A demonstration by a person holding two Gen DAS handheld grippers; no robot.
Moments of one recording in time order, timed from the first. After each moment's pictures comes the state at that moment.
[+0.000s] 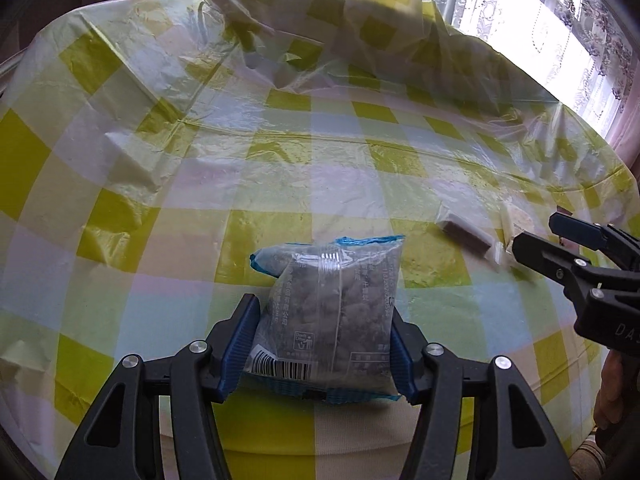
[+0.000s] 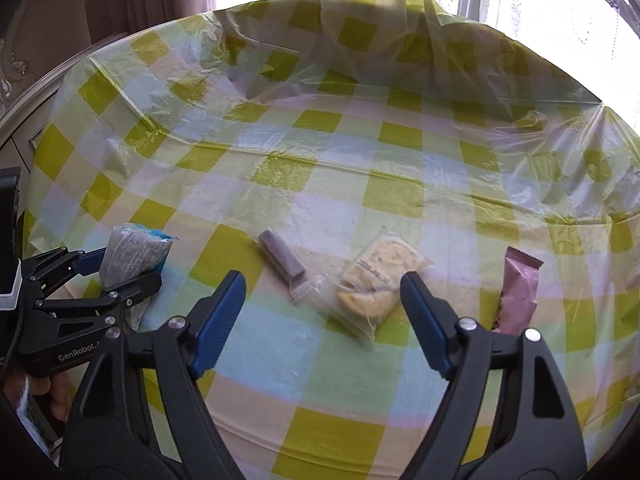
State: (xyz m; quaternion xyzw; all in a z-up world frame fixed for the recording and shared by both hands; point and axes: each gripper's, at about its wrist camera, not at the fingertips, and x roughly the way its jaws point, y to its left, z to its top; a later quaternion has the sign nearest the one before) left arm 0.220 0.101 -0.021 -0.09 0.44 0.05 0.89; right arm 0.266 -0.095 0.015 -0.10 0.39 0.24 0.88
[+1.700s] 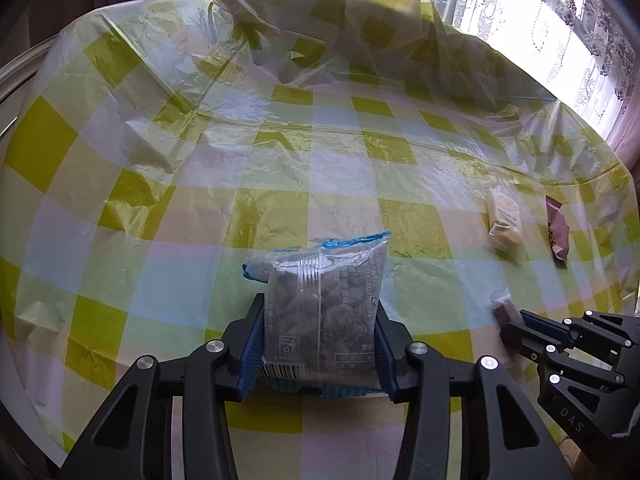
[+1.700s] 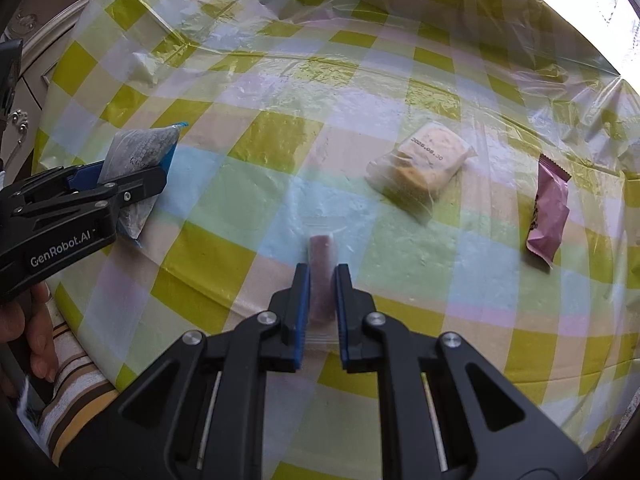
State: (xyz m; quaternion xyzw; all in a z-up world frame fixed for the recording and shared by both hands) left arm 0.195 0.085 -0.010 -0.09 0.45 0.05 0.89; right arm 0.216 -0.099 -0.016 -0.13 0.47 0.24 0.84
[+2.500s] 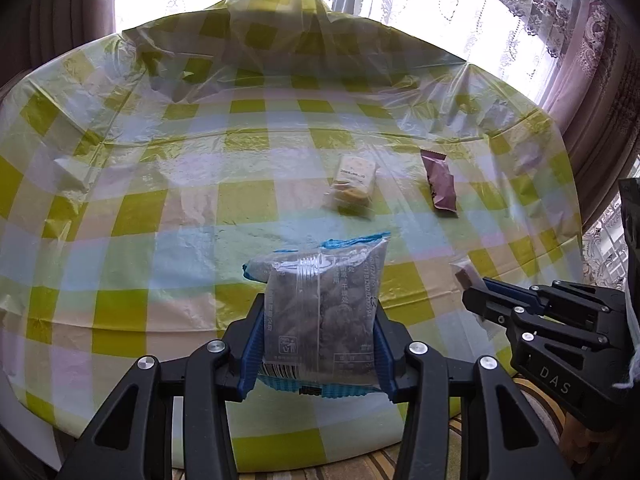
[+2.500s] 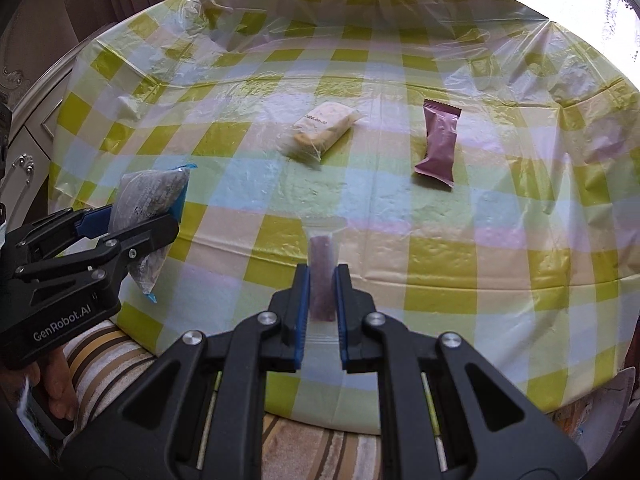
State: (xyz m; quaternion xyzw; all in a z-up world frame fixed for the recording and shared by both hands) left arm 0.159 -0.029 0.019 -0.05 0.45 -0.05 0.89; right arm 0.178 -0.197 0.010 -0.05 0.47 0.20 0.86
